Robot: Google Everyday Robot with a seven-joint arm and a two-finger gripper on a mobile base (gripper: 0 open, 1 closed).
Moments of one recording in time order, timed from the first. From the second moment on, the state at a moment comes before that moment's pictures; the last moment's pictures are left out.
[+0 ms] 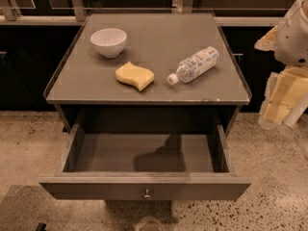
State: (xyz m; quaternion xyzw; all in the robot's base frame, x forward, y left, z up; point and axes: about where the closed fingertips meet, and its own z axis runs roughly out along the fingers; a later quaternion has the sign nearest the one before) arm 0.438 -0.216 0.976 -0.60 0.78 -0.03 0.16
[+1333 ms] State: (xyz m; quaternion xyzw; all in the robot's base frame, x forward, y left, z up) arm 0.571 -0.186 0.950 -0.75 0.63 0.01 0.20
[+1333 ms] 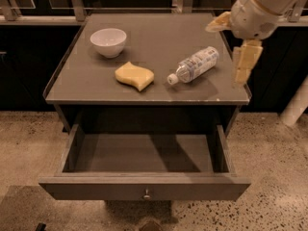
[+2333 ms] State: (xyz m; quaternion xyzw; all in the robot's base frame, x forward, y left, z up) arm 0.594 -0.217 0.915 -0.76 0.61 0.06 0.22
